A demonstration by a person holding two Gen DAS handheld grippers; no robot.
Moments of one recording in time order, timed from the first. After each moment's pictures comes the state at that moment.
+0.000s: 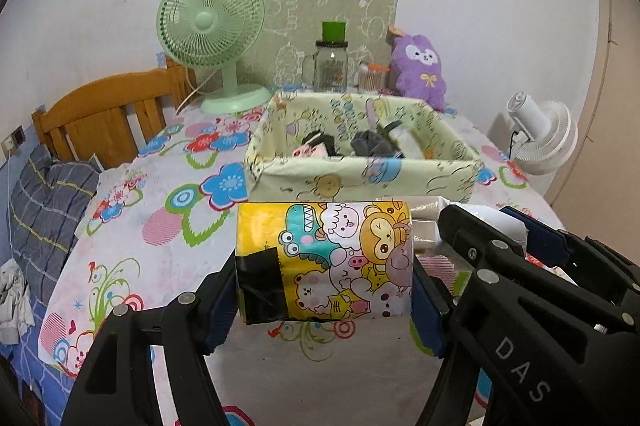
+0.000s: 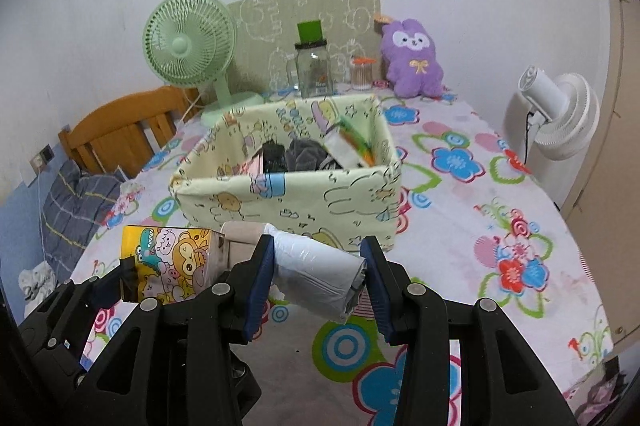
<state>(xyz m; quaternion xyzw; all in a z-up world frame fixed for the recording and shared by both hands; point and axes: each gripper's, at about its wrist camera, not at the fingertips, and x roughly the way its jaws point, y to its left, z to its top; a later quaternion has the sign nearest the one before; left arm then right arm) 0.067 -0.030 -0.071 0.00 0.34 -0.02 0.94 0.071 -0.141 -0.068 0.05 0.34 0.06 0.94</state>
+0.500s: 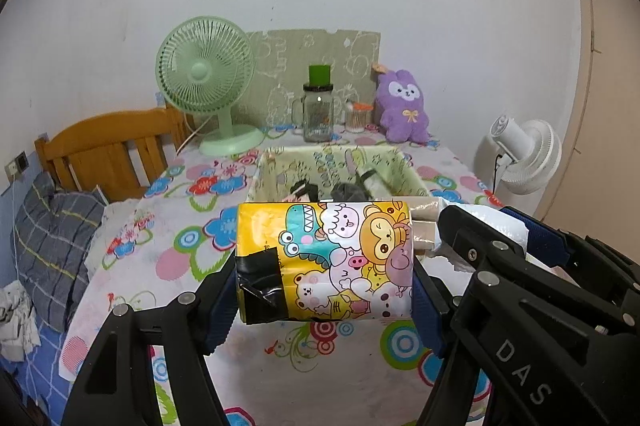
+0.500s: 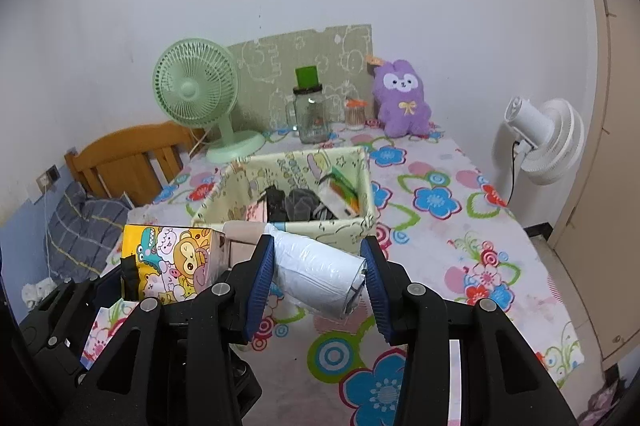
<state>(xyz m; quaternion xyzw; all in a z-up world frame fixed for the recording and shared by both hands) 0.046 -0.044 -0.022 0.01 0.29 -0.03 0.96 0.046 -0.156 -0.017 0.05 0.30 0.05 0.95</state>
